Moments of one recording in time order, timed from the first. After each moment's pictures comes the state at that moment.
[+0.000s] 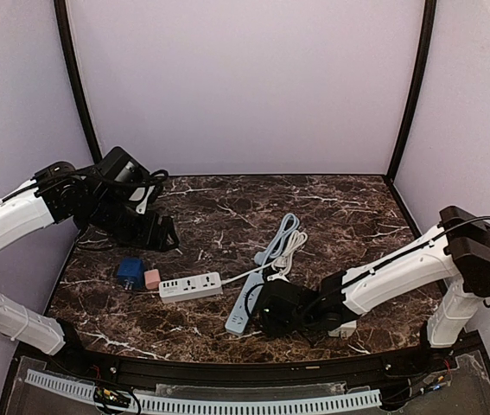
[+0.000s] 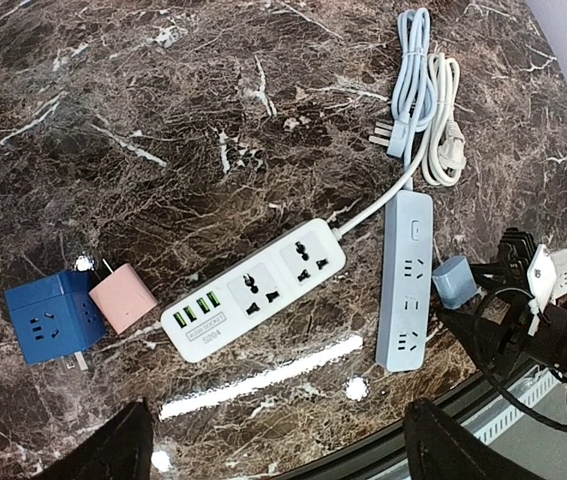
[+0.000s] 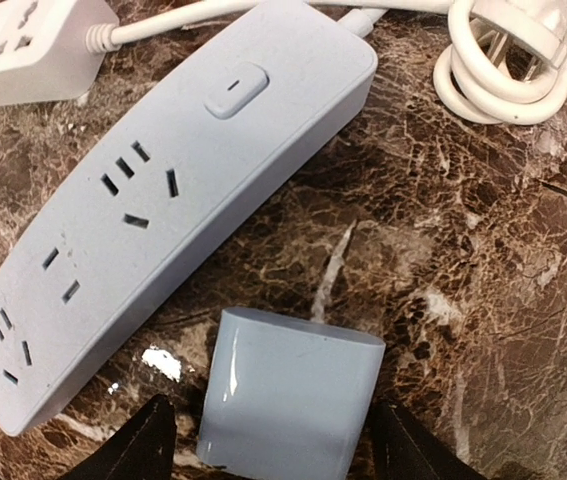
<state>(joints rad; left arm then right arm) -0.80 1.25 1.28 -1.06 -0.06 -0.58 1.31 1.73 0.88 -0.26 0.38 0.82</state>
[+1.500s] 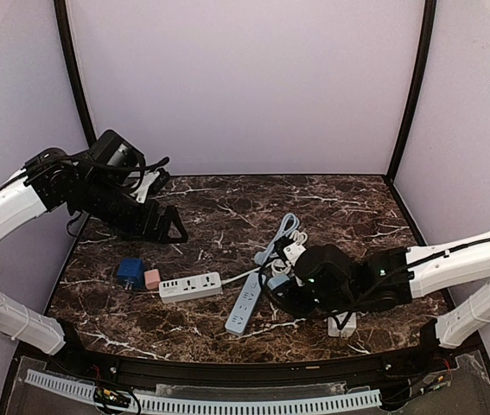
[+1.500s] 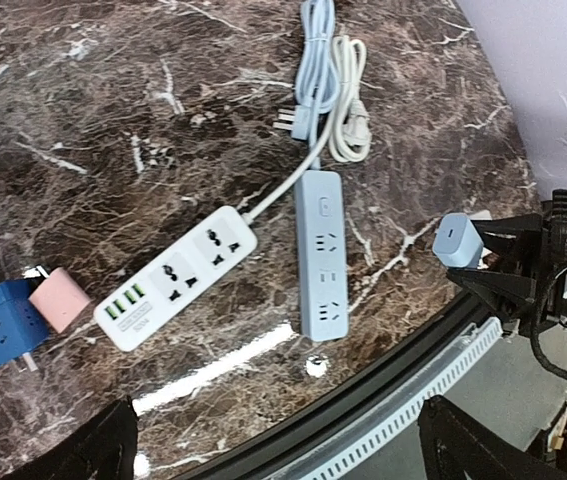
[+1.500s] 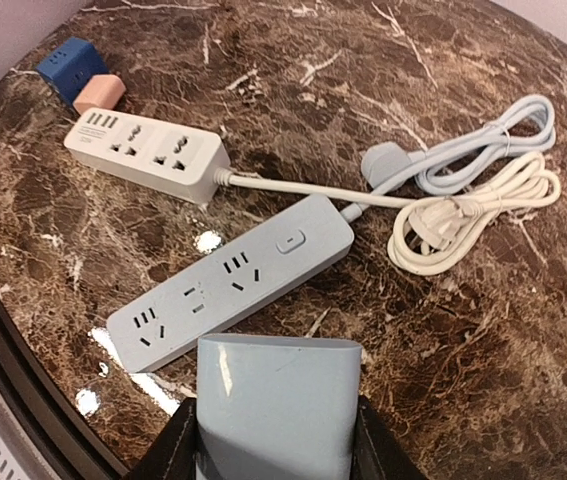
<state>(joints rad) -0.80 1.26 1.40 -1.12 0.10 -0.53 1.31 1.36 0.85 -0.33 0.41 0.54</state>
